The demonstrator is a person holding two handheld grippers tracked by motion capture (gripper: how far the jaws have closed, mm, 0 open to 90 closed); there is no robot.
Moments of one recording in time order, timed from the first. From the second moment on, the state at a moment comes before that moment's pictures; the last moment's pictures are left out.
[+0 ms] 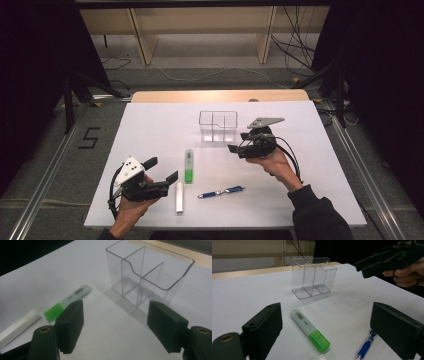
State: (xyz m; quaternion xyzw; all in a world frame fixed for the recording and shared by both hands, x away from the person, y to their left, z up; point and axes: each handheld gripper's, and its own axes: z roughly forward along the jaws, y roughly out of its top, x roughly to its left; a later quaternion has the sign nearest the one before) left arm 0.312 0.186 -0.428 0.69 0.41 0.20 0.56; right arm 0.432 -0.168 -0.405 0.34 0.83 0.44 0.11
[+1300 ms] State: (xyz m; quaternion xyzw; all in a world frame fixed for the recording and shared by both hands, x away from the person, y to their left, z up) left arm 0.312 0.186 -0.428 0.69 0.41 0.20 0.56; right arm 0.387 -0.120 -0.416 0.22 0.91 0.35 0.05
